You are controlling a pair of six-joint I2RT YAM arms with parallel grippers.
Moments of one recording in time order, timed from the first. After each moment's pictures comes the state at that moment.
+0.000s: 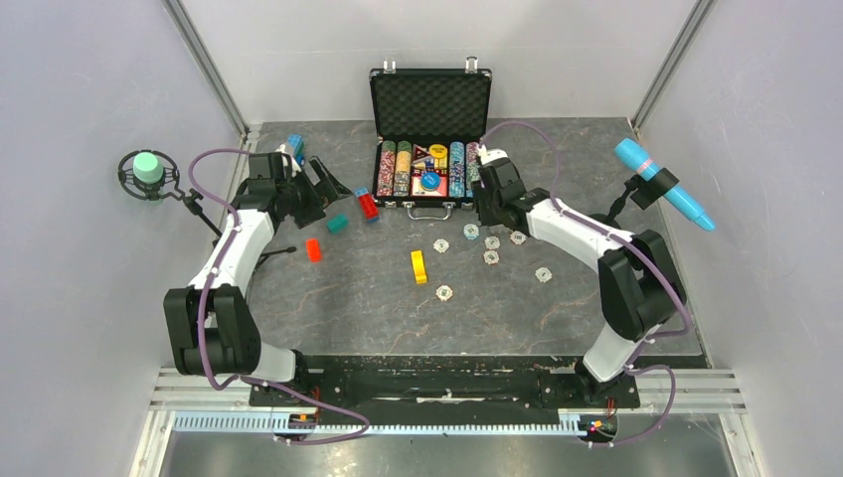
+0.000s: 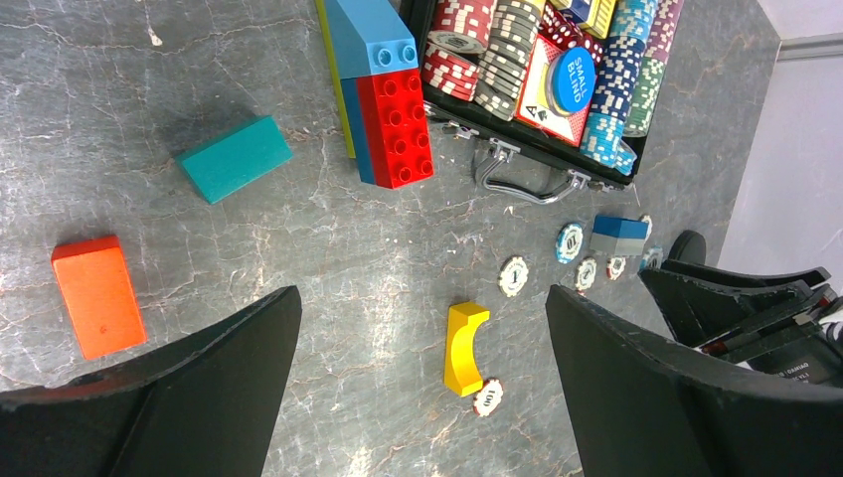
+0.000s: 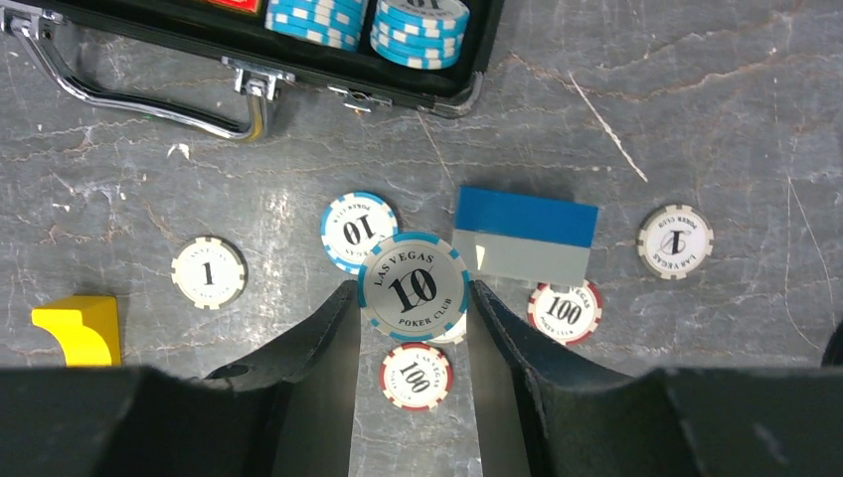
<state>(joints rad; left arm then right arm) 0.04 1.43 1.07 -0.41 0.38 -0.57 0.51 1.69 1.17 -0.31 0.22 0.21</state>
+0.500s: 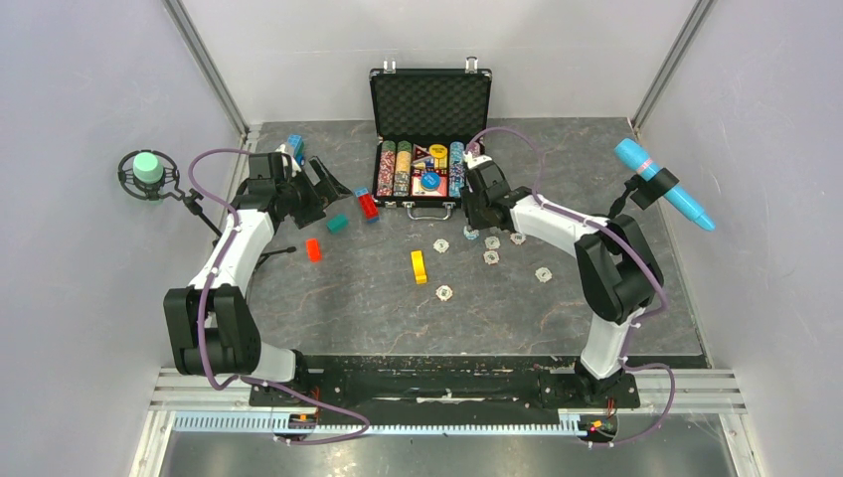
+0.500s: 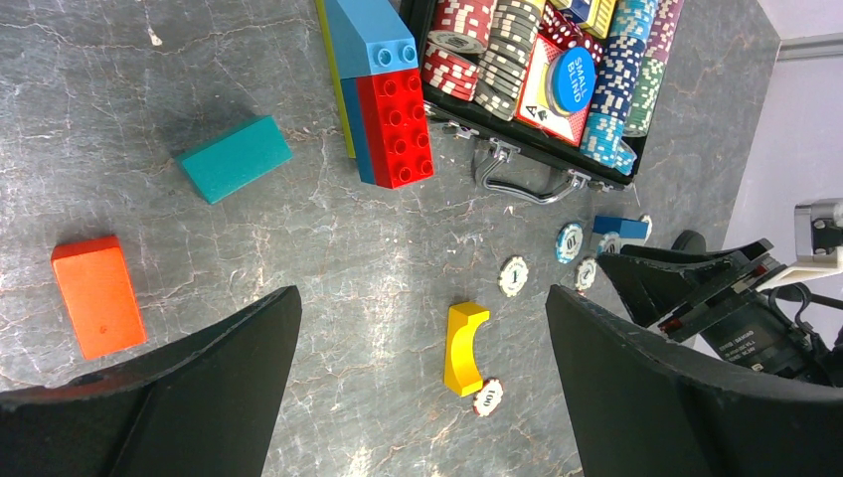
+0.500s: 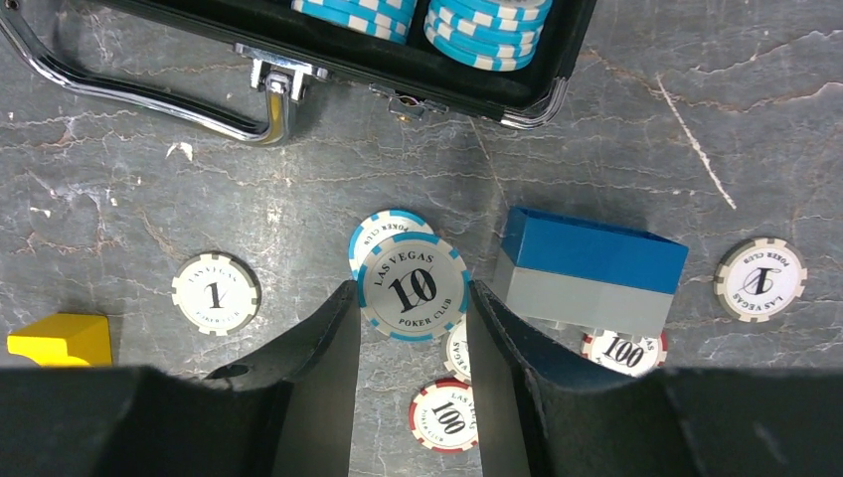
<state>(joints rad) 0.04 1.43 1.07 -0.41 0.38 -0.57 0.54 1.83 1.24 -0.31 0.19 0.22</state>
